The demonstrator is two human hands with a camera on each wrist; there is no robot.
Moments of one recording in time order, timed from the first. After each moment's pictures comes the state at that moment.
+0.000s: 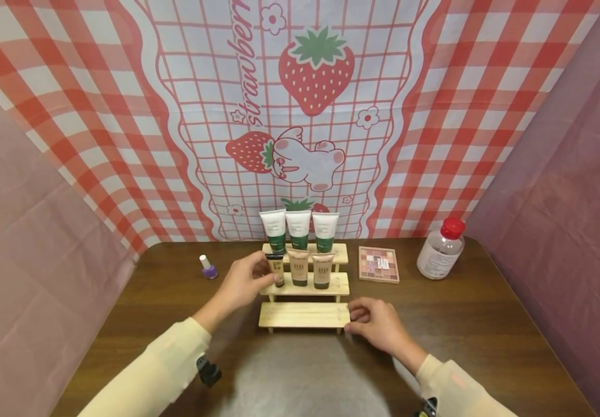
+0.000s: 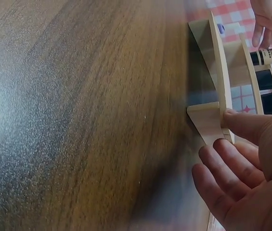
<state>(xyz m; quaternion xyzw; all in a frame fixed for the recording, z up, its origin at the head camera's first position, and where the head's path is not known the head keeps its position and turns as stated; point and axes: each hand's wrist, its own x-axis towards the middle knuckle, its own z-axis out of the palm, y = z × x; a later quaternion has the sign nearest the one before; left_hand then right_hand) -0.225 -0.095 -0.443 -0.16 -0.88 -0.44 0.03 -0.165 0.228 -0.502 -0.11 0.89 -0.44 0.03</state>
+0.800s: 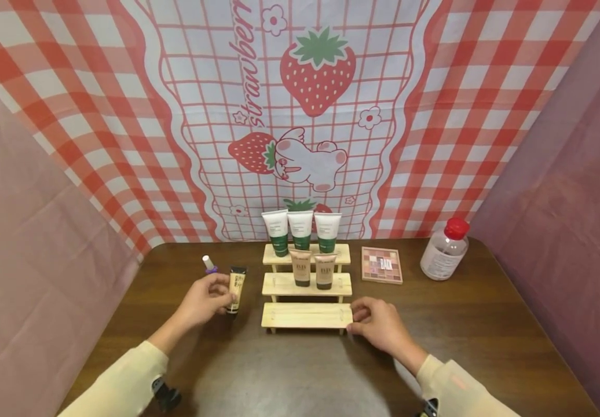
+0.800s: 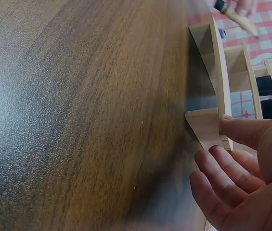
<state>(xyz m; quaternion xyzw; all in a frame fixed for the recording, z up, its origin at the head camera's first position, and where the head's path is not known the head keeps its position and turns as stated) -0.200 -0.180 -0.471 -0.02 -0.85 -0.53 -0.04 -0.165 0.222 -0.499 -0.08 0.90 -0.43 0.04</state>
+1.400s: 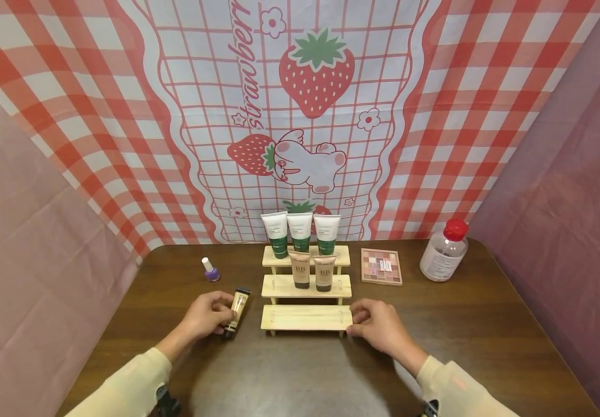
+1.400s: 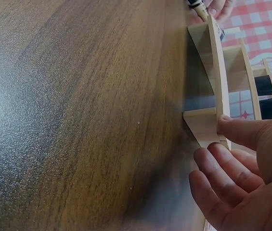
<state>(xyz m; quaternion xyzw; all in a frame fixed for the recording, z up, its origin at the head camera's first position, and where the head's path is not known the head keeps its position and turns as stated) -0.192 -0.183 -0.503 0.03 -0.86 -0.51 -0.08 -0.166 0.223 -0.499 -0.09 0.90 -0.43 0.04</state>
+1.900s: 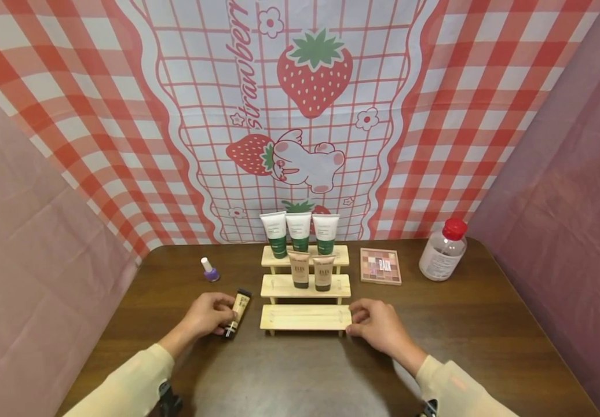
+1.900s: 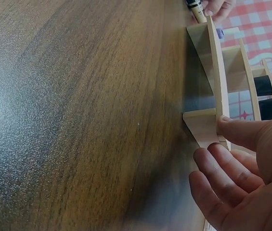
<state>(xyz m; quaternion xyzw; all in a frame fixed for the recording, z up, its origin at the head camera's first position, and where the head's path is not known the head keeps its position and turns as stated) -0.194 -0.178 -0.501 0.03 -0.87 -0.49 -0.10 -0.164 0.223 -0.498 -0.08 0.90 -0.42 0.04</state>
